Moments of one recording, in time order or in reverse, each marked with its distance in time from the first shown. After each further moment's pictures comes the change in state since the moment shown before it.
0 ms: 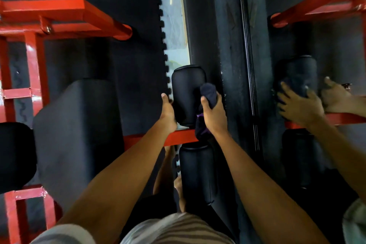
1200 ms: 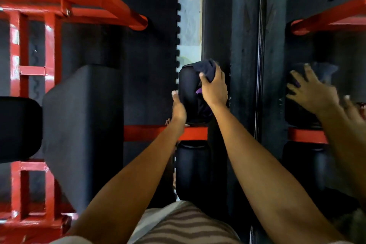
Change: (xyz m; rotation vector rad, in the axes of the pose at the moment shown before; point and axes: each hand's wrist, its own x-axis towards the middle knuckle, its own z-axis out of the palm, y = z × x) left_hand 0.025 -0.036 0.012 0.076 0.138 0.155; right_hand 0.059 -0.064 0.007 -0.210 -0.023 -0.228
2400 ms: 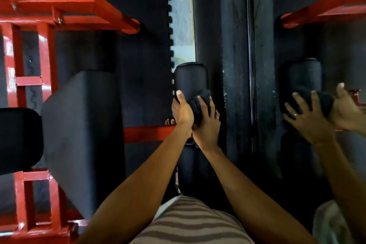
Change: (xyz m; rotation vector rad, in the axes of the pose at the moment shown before) left_hand -0.039 -0.007 0.026 0.036 0.152 0.127; right_hand -0.120 0.062 0.020 -0.260 -0.011 -0.123
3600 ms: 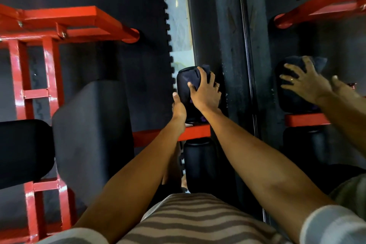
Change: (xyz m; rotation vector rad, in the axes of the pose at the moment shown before) left_hand 0.031 0.017 -0.026 0.137 -0.127 -0.172; right_hand 0.099 -0.056 -0.022 -0.083 -0.022 0.085
